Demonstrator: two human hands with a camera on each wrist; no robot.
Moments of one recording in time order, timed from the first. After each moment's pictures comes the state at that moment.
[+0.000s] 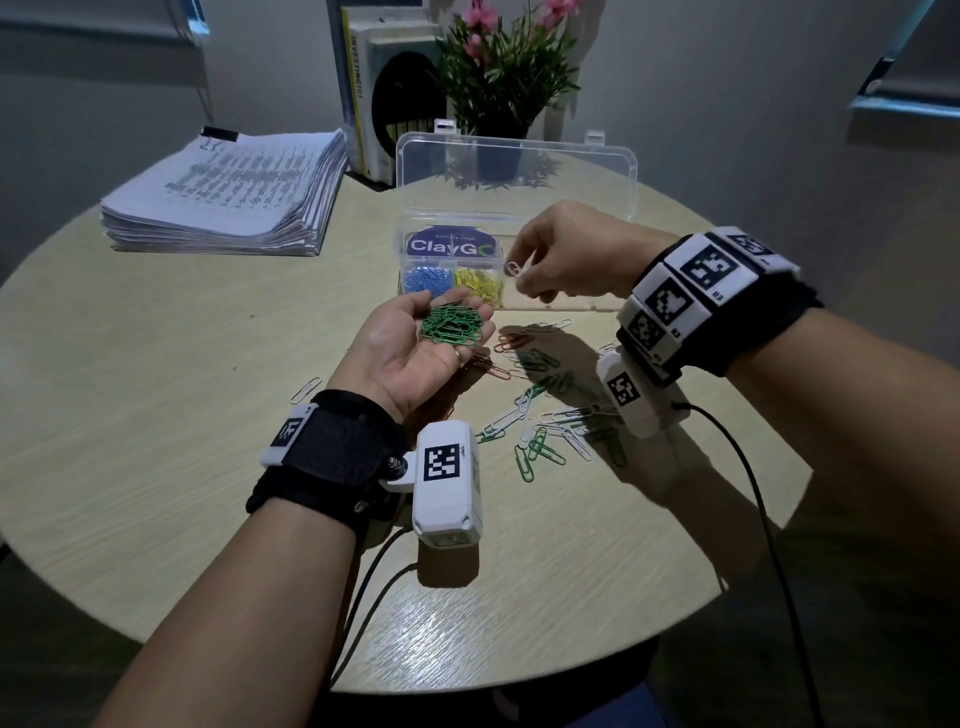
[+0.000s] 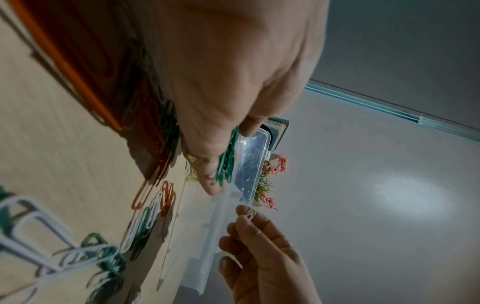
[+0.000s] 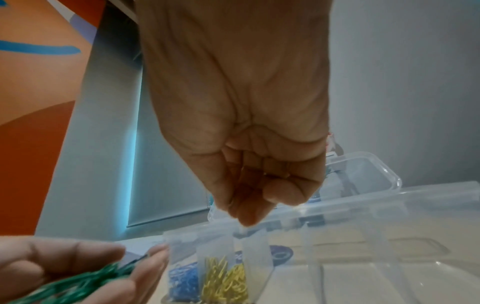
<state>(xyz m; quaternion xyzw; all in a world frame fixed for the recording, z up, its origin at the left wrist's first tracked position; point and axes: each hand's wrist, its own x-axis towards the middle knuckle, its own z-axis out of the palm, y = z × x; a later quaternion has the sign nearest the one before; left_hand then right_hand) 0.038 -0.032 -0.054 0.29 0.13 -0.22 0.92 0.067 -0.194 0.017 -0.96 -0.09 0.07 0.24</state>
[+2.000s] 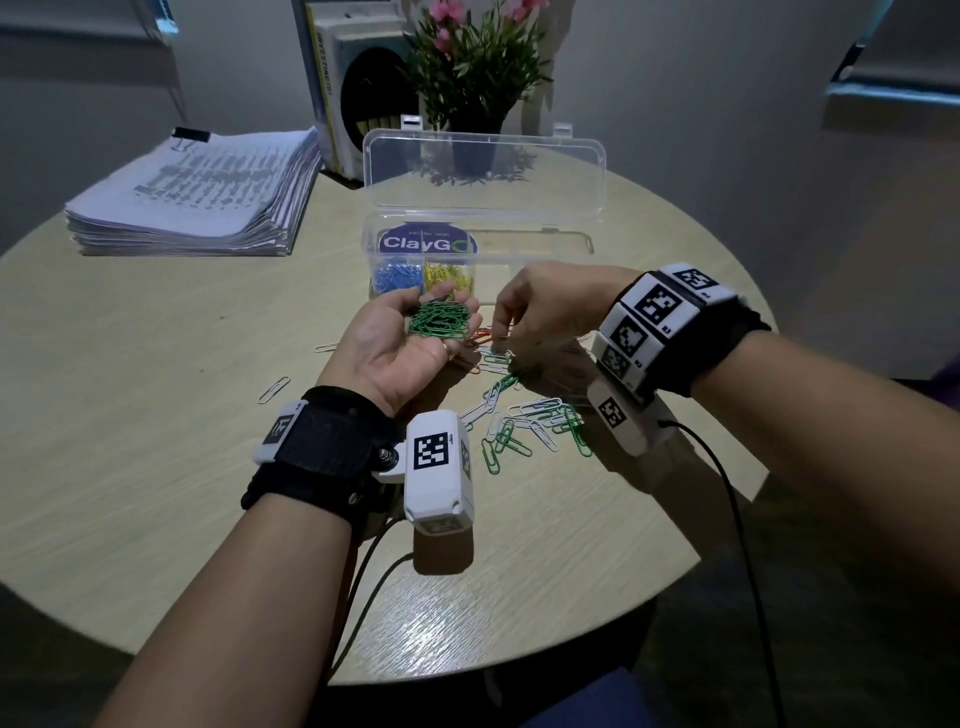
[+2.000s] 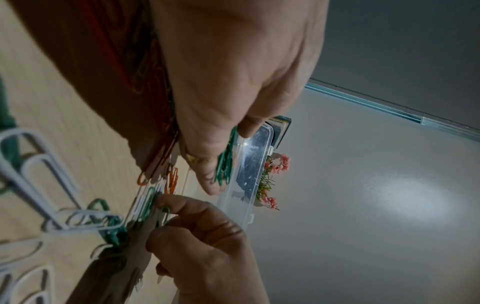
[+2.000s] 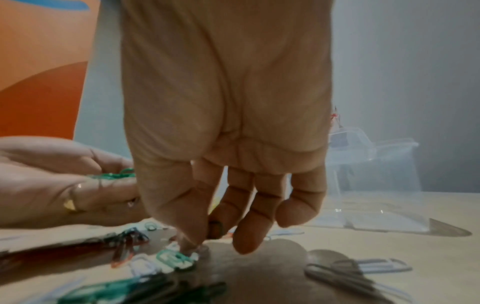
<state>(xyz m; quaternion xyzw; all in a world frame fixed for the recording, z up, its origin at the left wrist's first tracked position) 0.036 -0.054 -0.051 0.26 0.12 -0.22 0.93 0.055 -0.215 -0.012 -0.97 -0.12 0.17 0.14</state>
